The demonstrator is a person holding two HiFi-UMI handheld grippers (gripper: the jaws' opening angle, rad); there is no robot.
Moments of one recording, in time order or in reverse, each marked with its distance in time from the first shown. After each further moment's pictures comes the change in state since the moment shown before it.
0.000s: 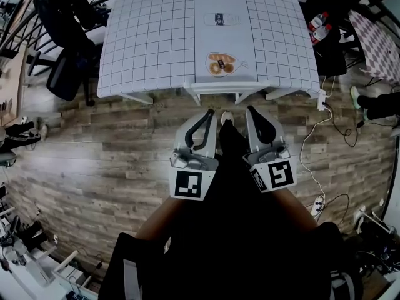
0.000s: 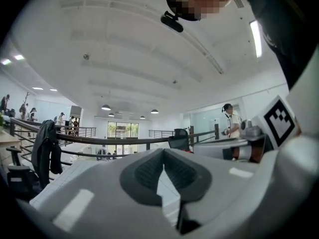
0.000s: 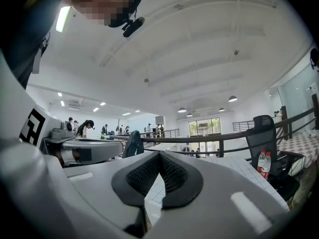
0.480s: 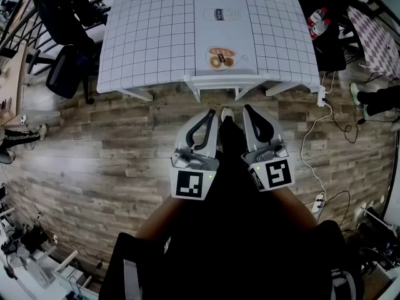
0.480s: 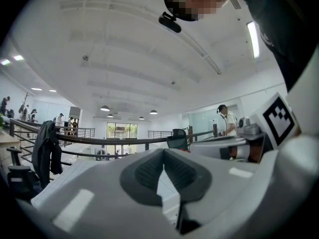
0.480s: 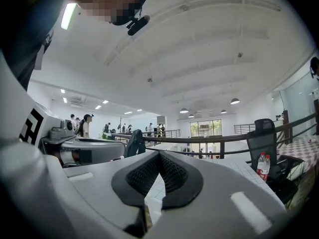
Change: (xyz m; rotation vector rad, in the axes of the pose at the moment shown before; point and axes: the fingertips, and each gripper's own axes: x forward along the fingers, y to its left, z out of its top) left arm -0.025 -0.010 -0.010 0.006 0.003 -0.009; right arm -0.015 0.023 -0.005 -0.036 0.002 0.010
